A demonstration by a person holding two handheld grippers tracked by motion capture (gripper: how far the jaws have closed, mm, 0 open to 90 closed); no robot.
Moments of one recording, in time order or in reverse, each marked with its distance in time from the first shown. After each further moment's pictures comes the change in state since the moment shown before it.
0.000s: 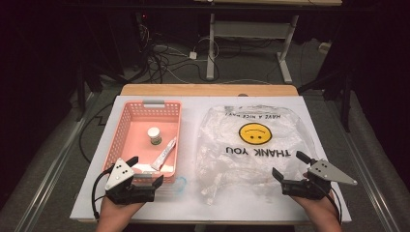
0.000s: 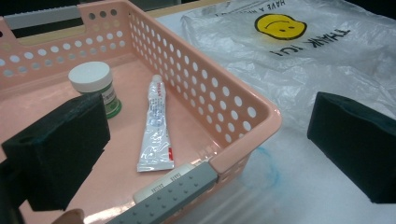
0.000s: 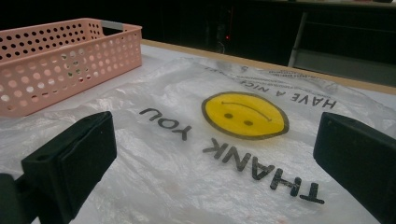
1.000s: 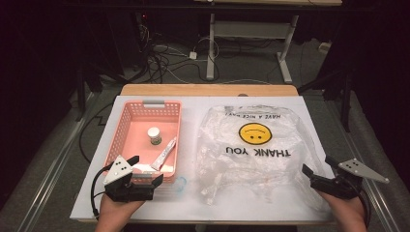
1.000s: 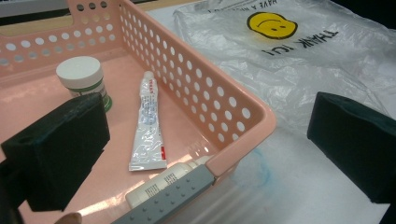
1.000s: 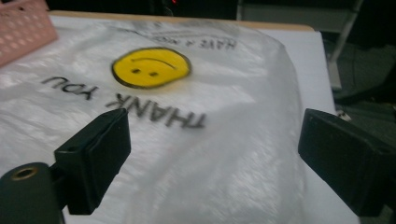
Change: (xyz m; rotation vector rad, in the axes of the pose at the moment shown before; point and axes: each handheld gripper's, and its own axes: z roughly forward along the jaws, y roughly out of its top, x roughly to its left) left arm 0.006 0.005 0.001 0.024 -0.056 -0.039; right arm -0.069 -0.020 -0.035 0.147 -0.195 0.134
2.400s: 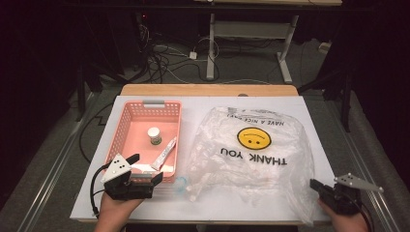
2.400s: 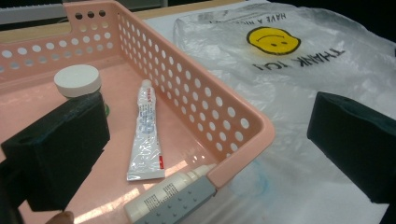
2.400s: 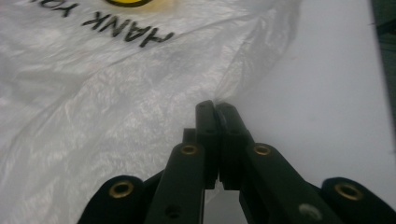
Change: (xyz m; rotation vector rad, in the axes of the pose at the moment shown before) left arm 0.005 0.001 0.000 -0.035 -0.013 -0.014; right arm 0.015 -0.034 -0.020 0.235 0.044 0.024
